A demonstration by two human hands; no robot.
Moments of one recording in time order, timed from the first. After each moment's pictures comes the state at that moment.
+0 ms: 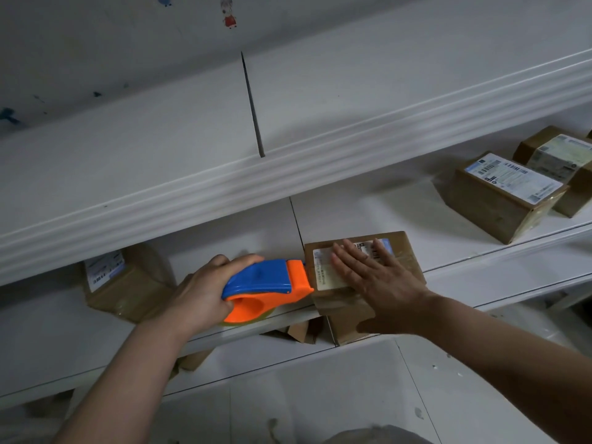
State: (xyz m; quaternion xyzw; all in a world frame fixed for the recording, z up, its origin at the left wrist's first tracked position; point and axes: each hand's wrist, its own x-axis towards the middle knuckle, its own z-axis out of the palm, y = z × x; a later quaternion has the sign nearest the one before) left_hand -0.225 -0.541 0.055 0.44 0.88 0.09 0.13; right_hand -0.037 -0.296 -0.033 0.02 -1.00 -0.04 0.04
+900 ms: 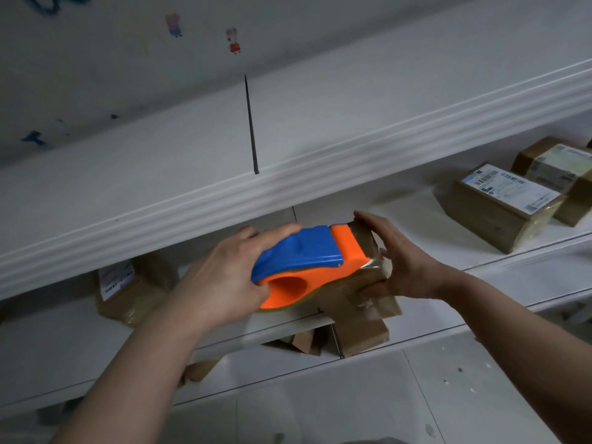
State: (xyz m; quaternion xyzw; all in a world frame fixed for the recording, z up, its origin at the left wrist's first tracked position) left_hand -0.162 -0.494 0.137 0.49 0.87 0.10 0.05; right_hand -0.039 -0.239 0.002 -0.03 -0.87 0.47 0.13
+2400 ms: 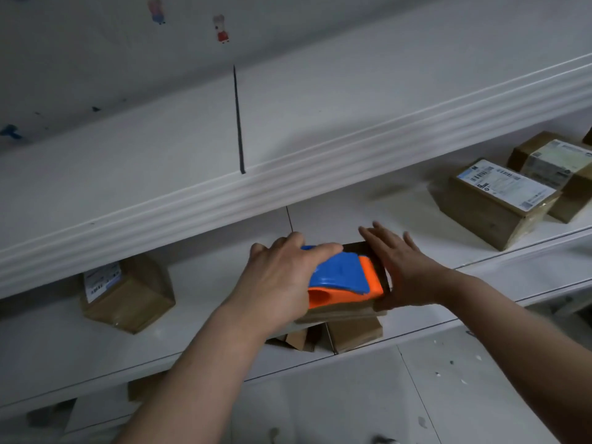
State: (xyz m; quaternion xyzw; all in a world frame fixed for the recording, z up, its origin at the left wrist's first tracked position) left_hand -0.134 -0.435 0.102 0.52 0.86 0.00 0.01; right_hand -0.032 -0.231 -0.011 -0.08 -0.96 0.27 -0.01
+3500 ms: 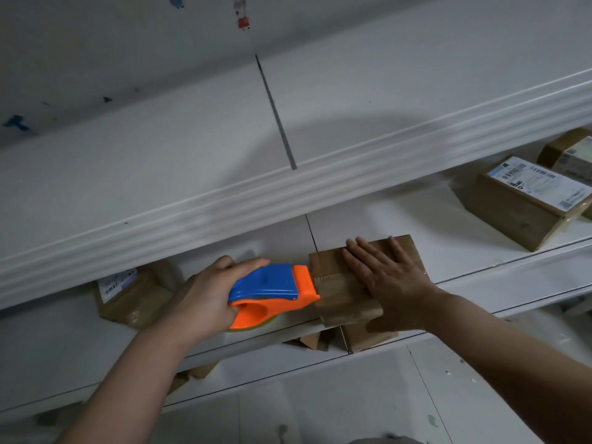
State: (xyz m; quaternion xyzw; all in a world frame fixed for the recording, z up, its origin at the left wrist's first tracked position) left_hand -0.253 -0.553 0.058 0.45 0.88 0.10 0.11; right_hand -0.070 -0.299 -0.015 -0.05 -1.00 -0.03 -0.02
